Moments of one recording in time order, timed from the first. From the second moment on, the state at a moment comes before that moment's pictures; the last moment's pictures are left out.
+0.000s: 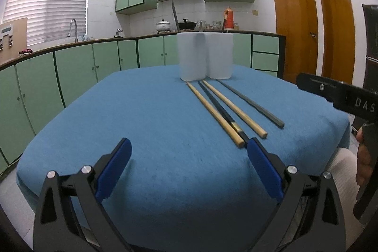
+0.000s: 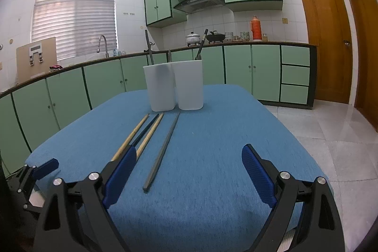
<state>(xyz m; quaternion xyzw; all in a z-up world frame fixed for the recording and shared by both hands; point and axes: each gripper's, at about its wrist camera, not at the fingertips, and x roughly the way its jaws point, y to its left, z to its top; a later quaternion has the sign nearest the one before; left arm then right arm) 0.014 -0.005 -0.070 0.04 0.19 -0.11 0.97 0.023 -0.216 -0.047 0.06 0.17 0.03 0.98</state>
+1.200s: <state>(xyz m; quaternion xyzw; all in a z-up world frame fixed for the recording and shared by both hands) 0.034 -0.025 -0.070 0.03 0.20 -0.10 0.97 0.021 -0.219 -0.053 0.06 0.17 0.04 0.98</state>
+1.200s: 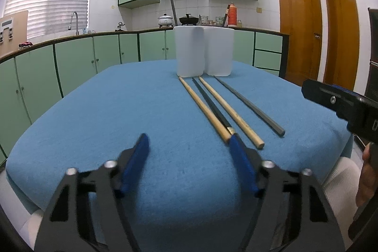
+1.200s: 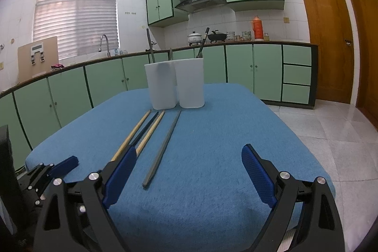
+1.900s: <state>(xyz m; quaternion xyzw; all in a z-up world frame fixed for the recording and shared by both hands) 0.038 -0.024 -0.072 0.01 0.20 -0.10 0.98 0.022 -0.219 -0.053 0.05 0.17 0.04 0.98</state>
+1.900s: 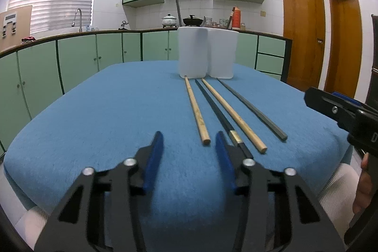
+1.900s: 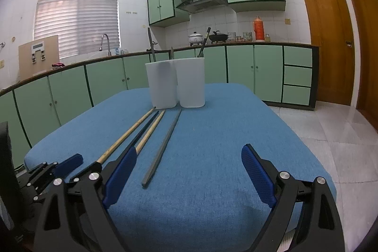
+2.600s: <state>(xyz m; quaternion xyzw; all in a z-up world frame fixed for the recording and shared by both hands) 0.028 -0.026 -0.070 0.01 0.18 -0.11 0.98 0.028 -0.201 -0.066 0.05 0.20 0.06 0.98</state>
